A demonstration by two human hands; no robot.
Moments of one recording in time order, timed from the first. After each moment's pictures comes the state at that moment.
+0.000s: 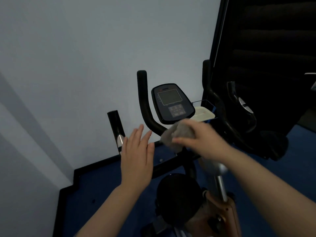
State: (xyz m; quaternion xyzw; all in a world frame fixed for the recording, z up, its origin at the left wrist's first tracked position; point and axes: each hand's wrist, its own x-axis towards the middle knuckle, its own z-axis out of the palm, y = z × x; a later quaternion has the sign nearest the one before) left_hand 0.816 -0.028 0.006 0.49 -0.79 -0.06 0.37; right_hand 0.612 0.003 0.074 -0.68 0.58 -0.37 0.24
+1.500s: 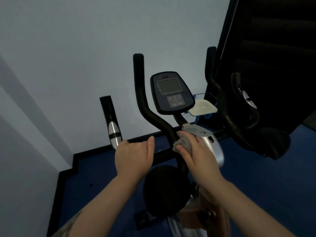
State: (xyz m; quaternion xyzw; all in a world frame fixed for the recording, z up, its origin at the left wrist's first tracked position) left_hand 0.790 -0.025 -0.011 0.51 -0.77 0.18 0.33; right_hand 0.607 0.035 -0.017 -0.64 0.65 -0.38 0.14
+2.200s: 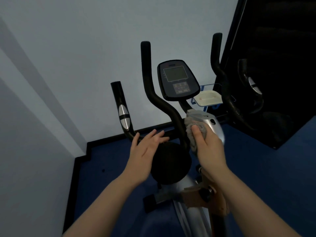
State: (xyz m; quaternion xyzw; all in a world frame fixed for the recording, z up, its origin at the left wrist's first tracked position) left_hand 0.812 0.044 -0.009 0.45 -0.75 -0.37 0.32; right_hand 0.619 0.067 -0.007 -0.50 0.65 -0.52 0.24
